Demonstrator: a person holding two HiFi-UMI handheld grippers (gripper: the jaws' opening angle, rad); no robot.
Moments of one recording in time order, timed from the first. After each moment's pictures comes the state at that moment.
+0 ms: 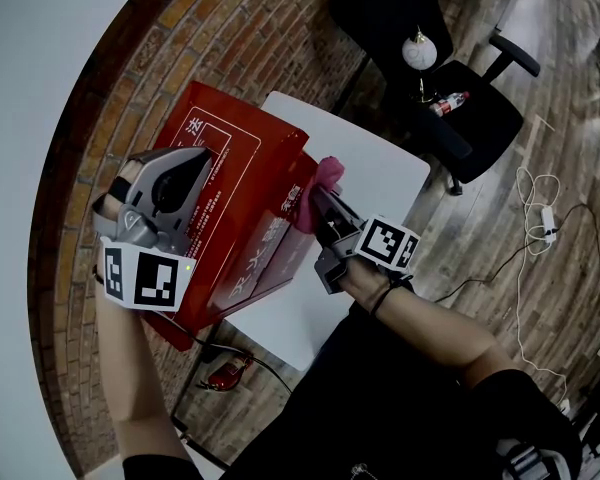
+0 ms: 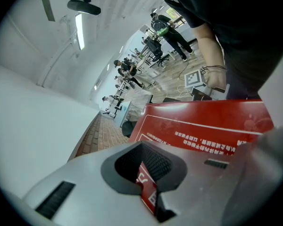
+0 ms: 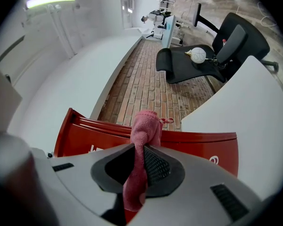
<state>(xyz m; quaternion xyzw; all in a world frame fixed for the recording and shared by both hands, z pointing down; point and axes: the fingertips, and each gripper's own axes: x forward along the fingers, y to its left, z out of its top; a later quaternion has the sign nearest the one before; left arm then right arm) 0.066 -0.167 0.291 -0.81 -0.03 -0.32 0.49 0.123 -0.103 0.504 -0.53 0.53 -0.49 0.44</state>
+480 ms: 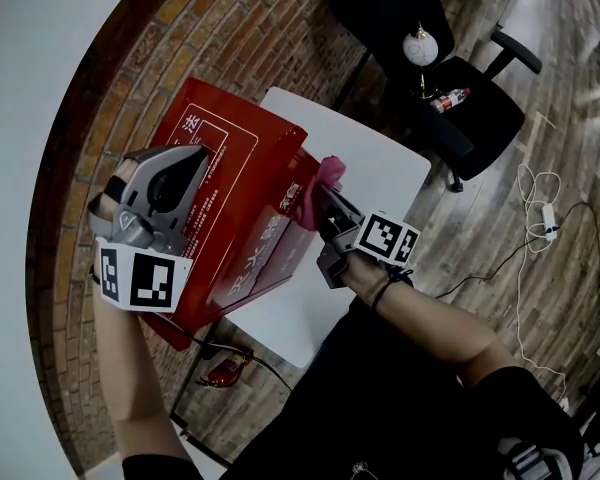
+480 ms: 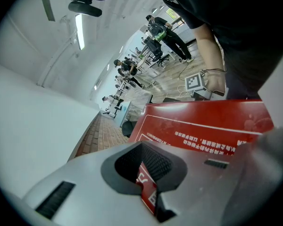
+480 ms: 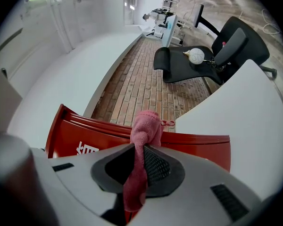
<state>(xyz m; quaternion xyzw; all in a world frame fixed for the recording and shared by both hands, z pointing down) 0.067 -0.167 0.290 -0.81 -0.03 -0.32 0.50 0.125 -0.103 0.525 -0.55 0.53 -0.50 0.41</state>
